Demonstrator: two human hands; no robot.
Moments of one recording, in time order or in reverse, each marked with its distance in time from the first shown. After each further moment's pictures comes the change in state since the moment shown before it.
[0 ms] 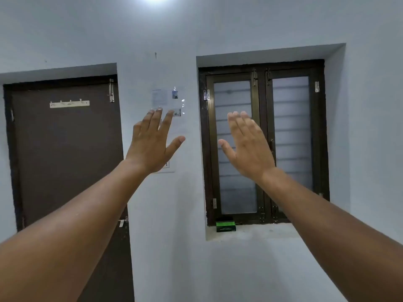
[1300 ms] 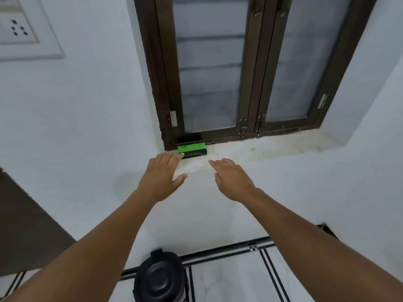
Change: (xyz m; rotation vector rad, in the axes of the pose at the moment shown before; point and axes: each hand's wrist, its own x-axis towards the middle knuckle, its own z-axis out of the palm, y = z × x) left_hand -0.084 0.065 0.596 -0.403 -0.726 0.156; right_hand -0.235 0.154 0.477 0.135 -0.991 0.392
